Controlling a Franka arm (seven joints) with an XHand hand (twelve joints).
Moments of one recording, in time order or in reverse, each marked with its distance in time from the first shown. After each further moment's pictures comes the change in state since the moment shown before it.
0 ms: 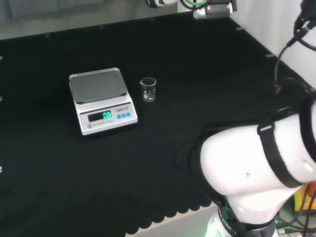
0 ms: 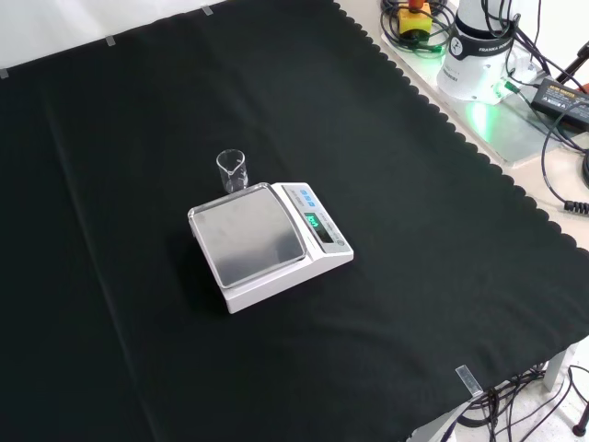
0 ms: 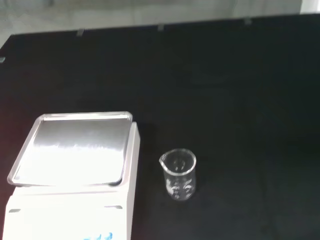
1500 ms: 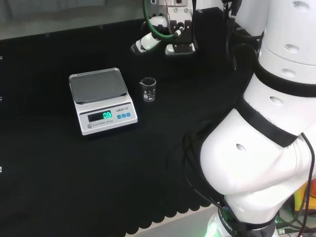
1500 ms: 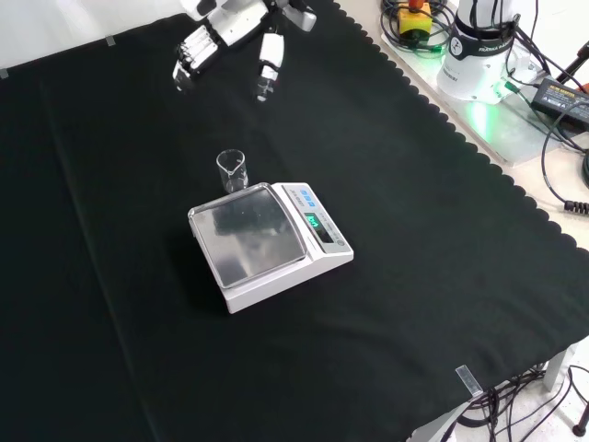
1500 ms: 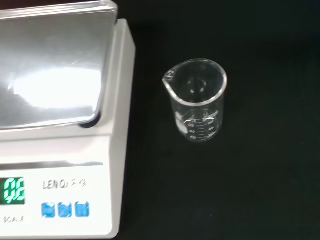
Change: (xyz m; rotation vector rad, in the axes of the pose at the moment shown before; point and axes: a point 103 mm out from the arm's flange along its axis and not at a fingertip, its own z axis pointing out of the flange) arm -0.003 0.138 0.163 0.259 0.044 0.004
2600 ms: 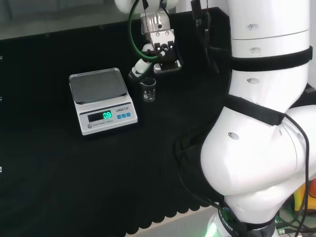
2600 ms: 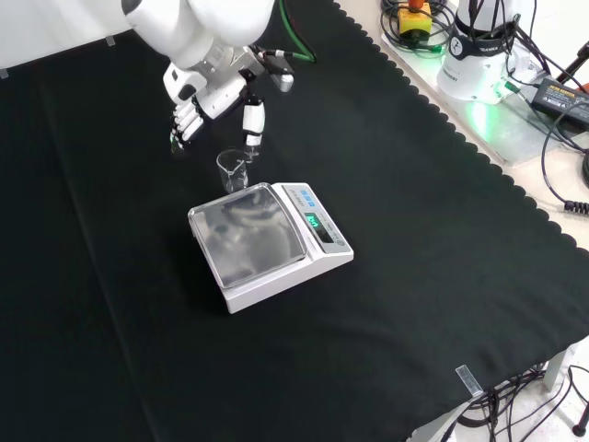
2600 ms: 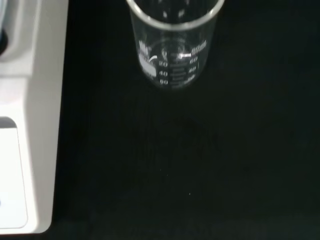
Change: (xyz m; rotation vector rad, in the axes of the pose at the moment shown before) arm 0.000 0.074 0.079 0.200 -0.122 0.105
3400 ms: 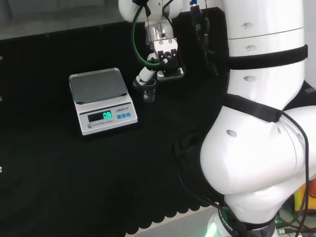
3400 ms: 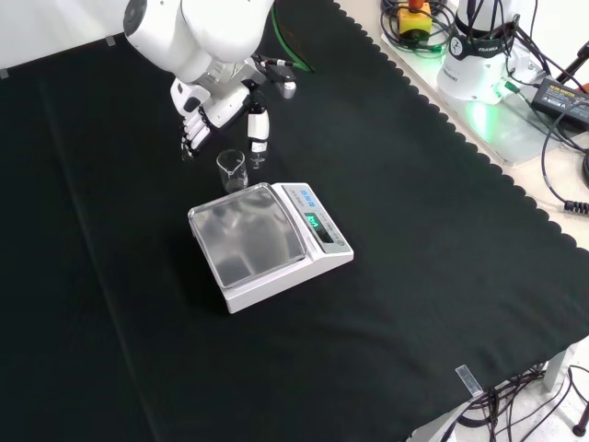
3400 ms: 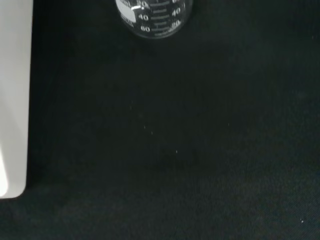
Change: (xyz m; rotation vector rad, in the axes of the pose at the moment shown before) arm -0.011 0.003 0.028 0.076 0.018 0.026
